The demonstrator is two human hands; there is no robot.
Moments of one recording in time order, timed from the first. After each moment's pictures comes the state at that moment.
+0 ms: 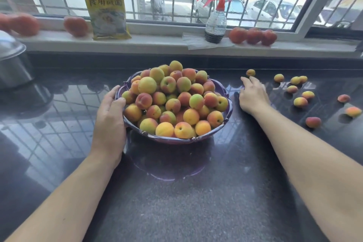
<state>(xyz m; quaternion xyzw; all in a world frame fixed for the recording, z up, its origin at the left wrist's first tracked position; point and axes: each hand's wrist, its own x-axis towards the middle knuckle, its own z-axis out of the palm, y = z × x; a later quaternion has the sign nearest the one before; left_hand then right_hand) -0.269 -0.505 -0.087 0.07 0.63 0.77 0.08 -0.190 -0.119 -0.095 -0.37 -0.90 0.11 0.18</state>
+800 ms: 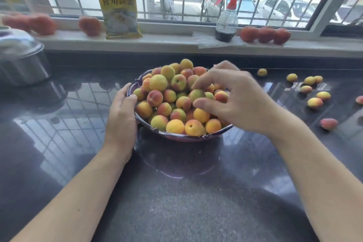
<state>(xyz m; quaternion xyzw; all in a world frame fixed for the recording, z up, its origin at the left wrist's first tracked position) -0.271 -0.507 -0.089 0.07 0.63 0.77 0.08 -0.141 -0.301 0.007 0.07 -0.93 0.27 0.23</state>
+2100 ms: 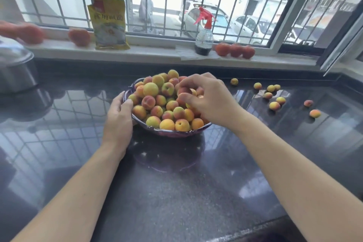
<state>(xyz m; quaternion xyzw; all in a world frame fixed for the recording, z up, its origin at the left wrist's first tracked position) -0.271 -0.513 -0.086 0.13 0.64 0.75 0.11 -0.136 -0.335 0.021 -0.06 -0.94 0.24 0.25</state>
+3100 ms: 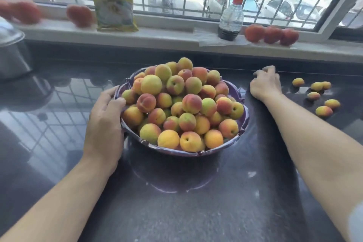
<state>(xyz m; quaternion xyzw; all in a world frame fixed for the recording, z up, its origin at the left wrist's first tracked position) -0.285 -0.505 -0.105 0.11 0.64 0.76 0.06 -0.246 -0.072 -0.085 -0.40 -0.89 0.12 0.18</state>
